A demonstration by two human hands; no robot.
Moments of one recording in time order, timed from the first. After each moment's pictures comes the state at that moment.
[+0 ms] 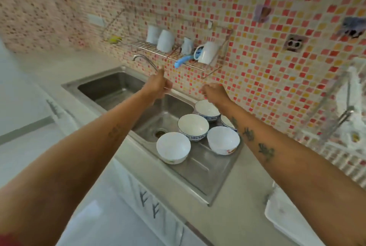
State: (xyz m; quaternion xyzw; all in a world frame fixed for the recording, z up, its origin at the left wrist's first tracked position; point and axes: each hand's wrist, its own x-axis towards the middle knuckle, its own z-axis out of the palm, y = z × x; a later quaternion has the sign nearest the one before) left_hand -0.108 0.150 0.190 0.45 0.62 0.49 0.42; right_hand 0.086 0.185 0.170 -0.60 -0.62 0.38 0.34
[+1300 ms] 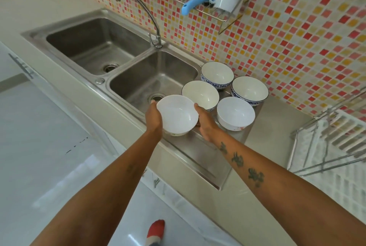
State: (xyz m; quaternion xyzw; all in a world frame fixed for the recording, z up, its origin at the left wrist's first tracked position) left_hand -0.108 0.138 -0.019 0.14 0.62 0.56 0.52; right_hand 0.036 0.170 -0.027 -0.57 -0.38 0.64 0.34
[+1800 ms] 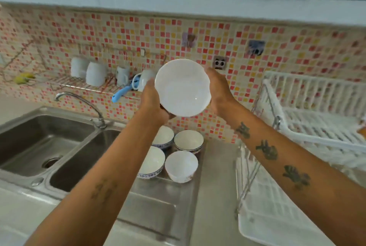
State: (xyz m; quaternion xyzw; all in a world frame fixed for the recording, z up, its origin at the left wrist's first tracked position) left_hand 0.024 0.159 0.263 0.32 0.33 0.52 0.72; right_hand 0.180 0.161 0.273 -0.52 -0.49 0.36 0.61
